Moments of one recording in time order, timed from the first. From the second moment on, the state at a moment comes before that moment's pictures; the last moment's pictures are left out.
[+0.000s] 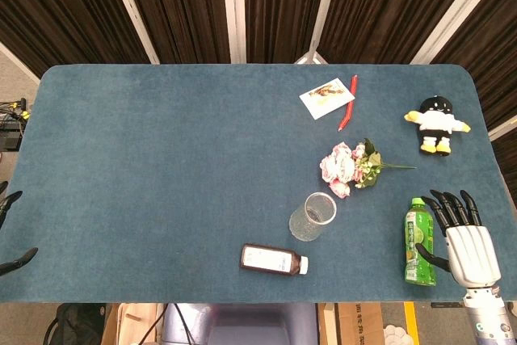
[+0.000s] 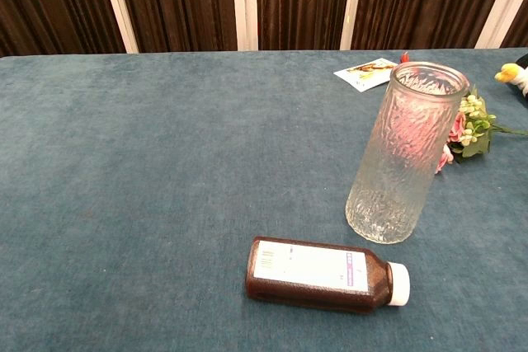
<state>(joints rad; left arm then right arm) 0.00 -1.02 -0.01 -1.68 1.60 1.64 -0.01 0.08 -1.17 0.05 -1.64 -1.60 1.55 -0.07</state>
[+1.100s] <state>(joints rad) 0.01 -1.04 -0.03 -1.68 1.60 1.68 -0.02 0.08 -1.15 0.05 -1.65 -1.57 1.51 -0.05</state>
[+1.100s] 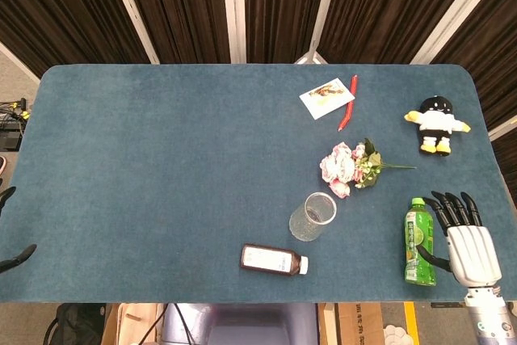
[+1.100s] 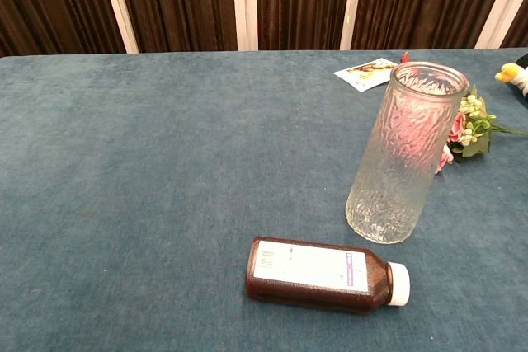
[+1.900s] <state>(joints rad) 0.01 -1.07 -0.05 -1.69 1.58 1.67 0.07 0.52 -1.07 0.22 -1.67 -1.18 0.87 -0.09</state>
